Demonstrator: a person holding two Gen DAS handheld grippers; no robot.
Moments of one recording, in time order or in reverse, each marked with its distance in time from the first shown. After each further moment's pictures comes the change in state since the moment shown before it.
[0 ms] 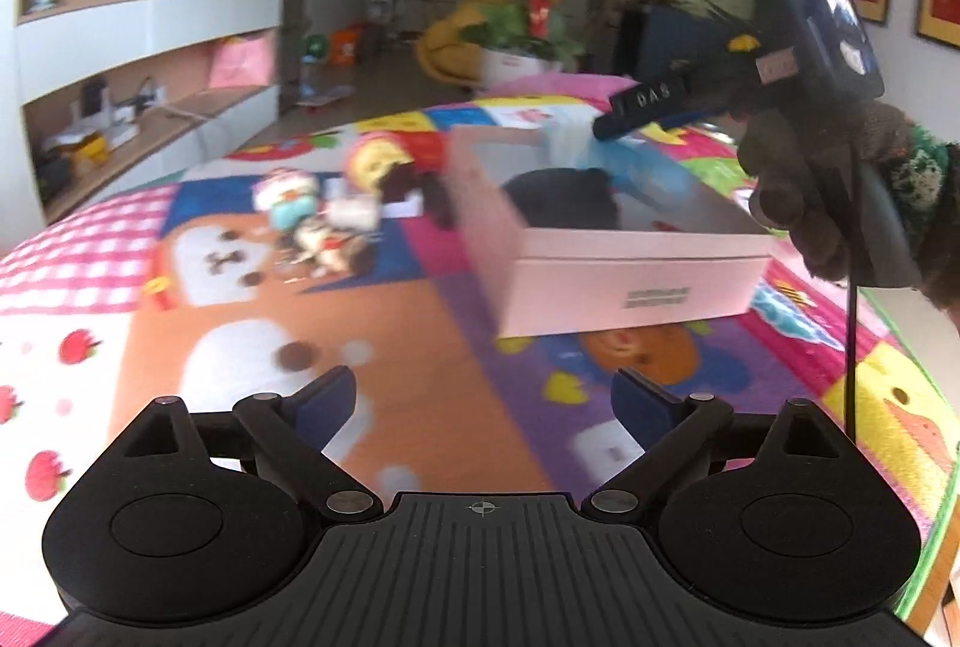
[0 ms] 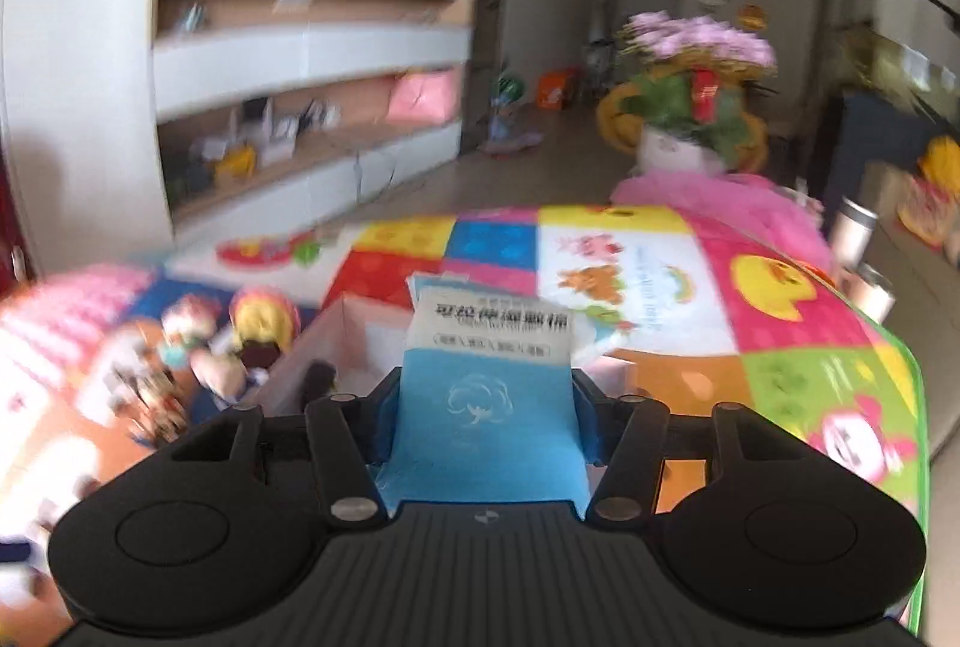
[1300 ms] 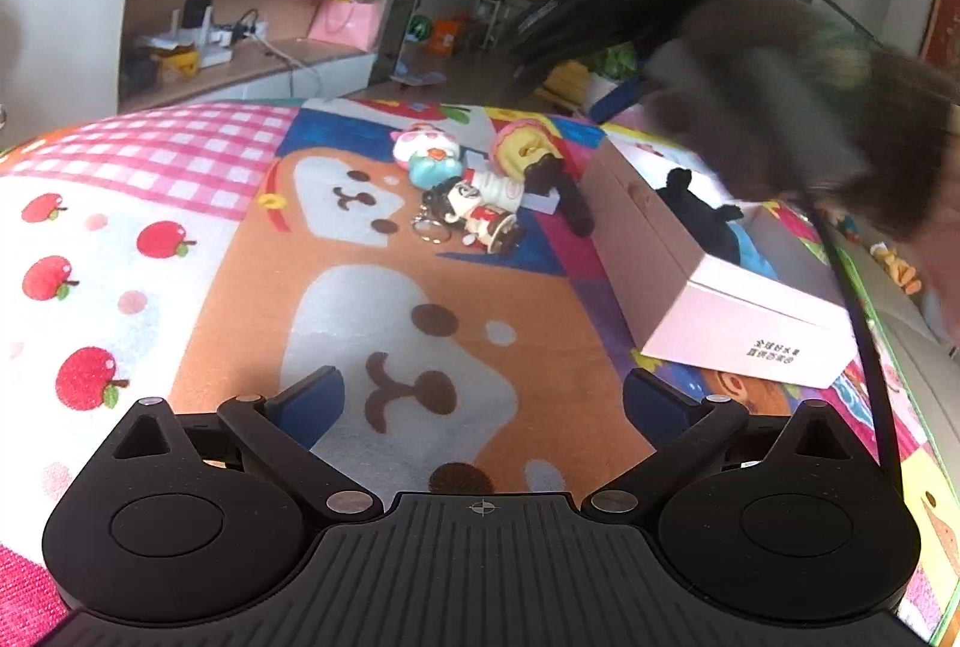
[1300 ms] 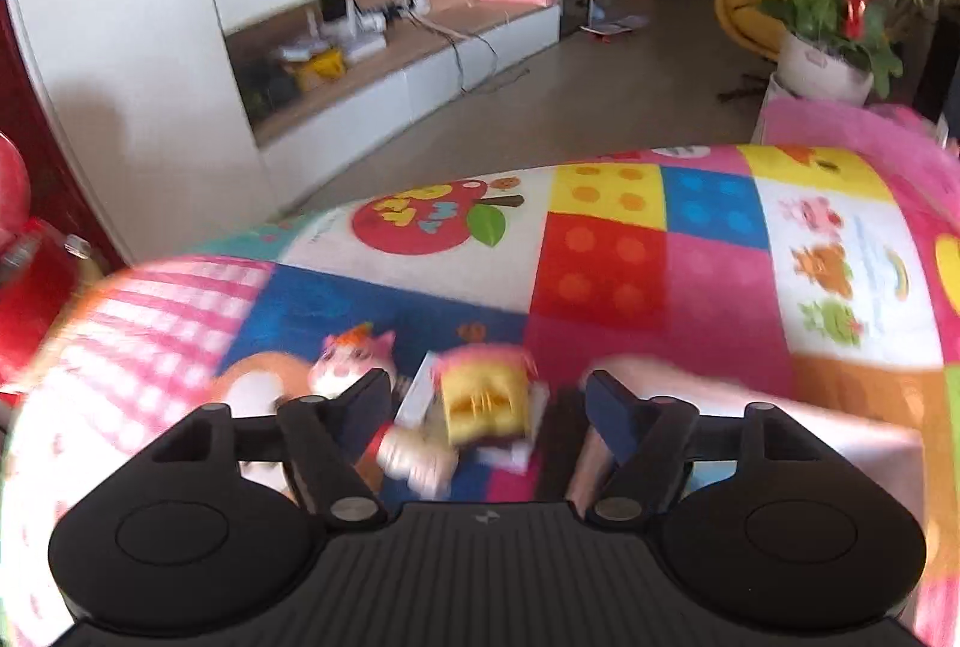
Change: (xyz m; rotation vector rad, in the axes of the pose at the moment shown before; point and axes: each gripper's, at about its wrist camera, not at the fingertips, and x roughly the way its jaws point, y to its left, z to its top) left arm 0.005 0.060 -0.017 -0.275 -0.034 0.072; right arm 0.100 0.138 0.092 -0.027 0.256 0.146
